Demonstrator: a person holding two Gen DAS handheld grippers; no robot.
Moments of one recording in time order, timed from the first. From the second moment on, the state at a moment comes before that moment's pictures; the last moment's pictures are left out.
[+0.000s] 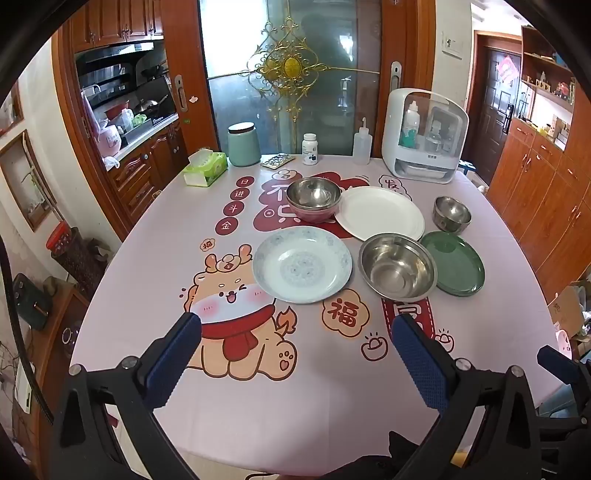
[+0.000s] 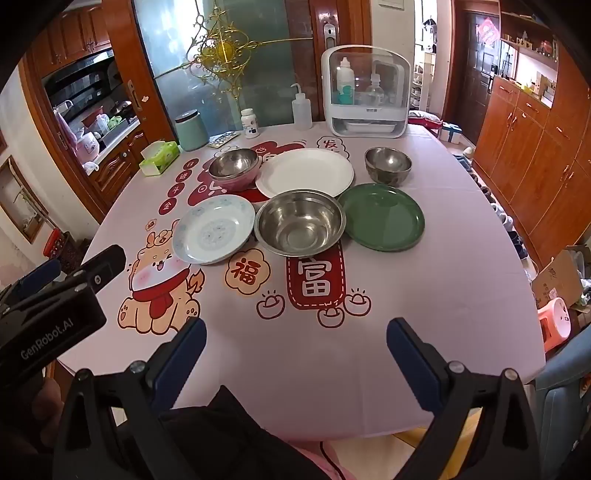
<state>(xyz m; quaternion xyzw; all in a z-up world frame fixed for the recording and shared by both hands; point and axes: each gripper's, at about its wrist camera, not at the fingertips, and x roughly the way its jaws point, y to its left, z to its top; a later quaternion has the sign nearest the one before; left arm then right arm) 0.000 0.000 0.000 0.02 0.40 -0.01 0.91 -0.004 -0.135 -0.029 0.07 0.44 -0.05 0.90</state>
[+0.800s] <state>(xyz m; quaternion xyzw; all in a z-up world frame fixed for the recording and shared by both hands) 0.000 0.000 0.000 0.01 0.40 -0.01 0.91 -0.003 -0.133 -0.030 0.07 0.44 -0.05 0.90</state>
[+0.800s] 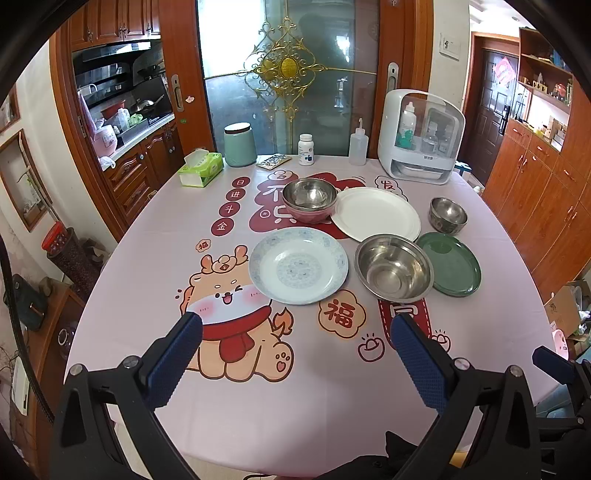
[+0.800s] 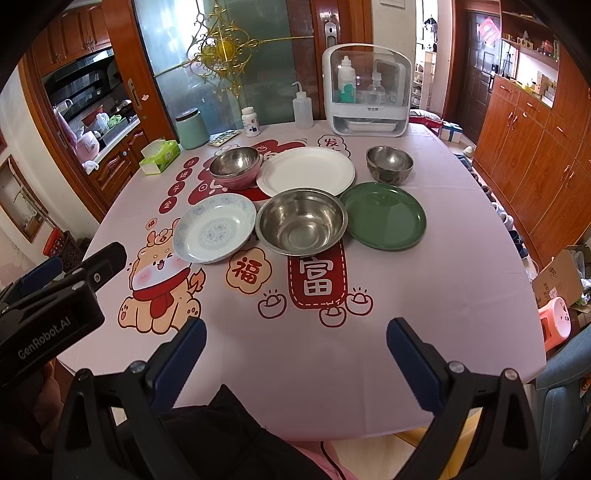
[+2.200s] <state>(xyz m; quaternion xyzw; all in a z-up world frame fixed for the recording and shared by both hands) -0.011 -0.005 -0.022 0.00 0.43 -0.02 0.90 -0.009 -0.128 -0.039 0.07 0.45 -0.05 0.89</state>
